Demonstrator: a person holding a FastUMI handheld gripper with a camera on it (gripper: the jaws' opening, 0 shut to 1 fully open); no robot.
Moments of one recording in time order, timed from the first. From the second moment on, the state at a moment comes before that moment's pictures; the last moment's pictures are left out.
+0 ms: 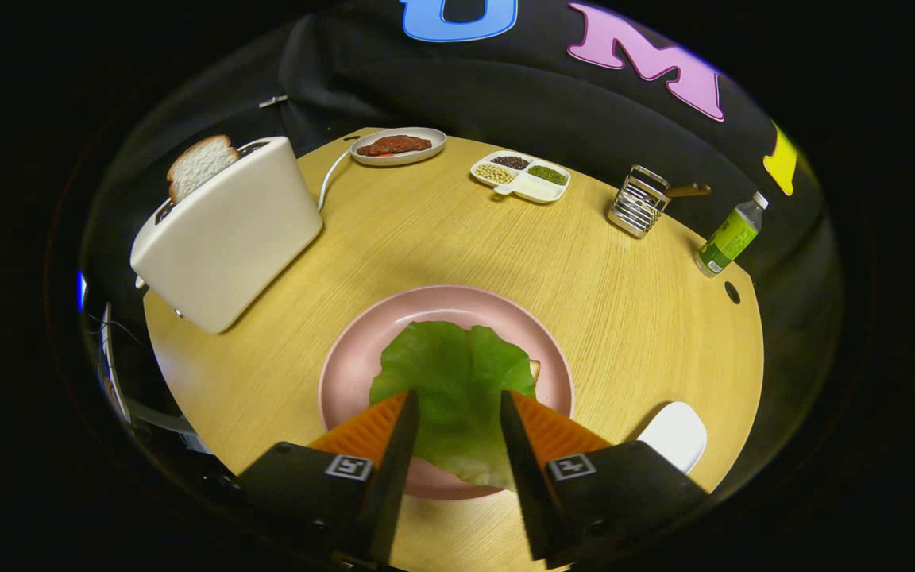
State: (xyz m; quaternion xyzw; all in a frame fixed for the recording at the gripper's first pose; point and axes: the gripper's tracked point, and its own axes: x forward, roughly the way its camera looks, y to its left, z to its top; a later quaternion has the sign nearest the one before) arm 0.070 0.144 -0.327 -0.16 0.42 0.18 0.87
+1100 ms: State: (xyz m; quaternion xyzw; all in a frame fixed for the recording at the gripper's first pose) arm 0.046 0.371 -0.163 -0.15 0.24 0.36 0.89
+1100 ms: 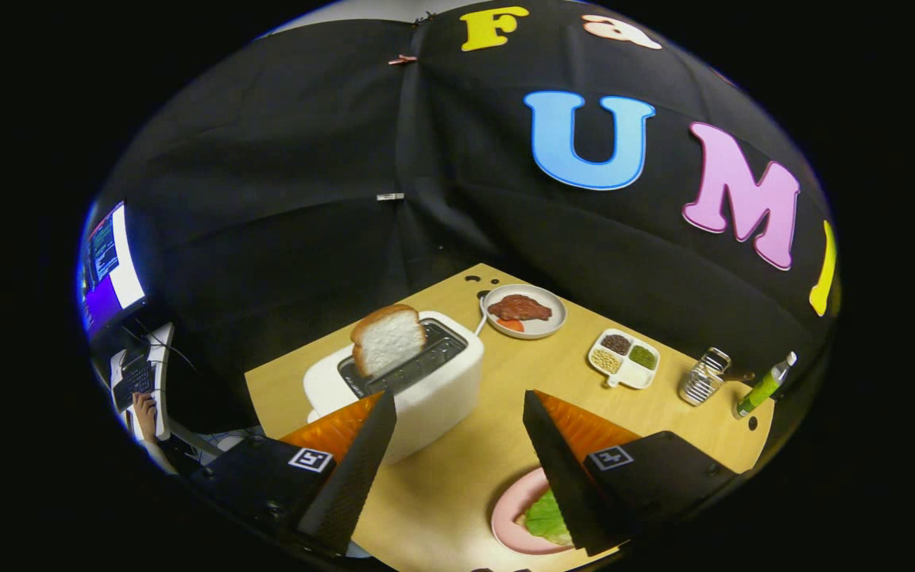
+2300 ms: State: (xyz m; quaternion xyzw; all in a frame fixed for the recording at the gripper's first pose) arm 0.070 0.520 -0.235 -0.01 0.28 0.31 0.91
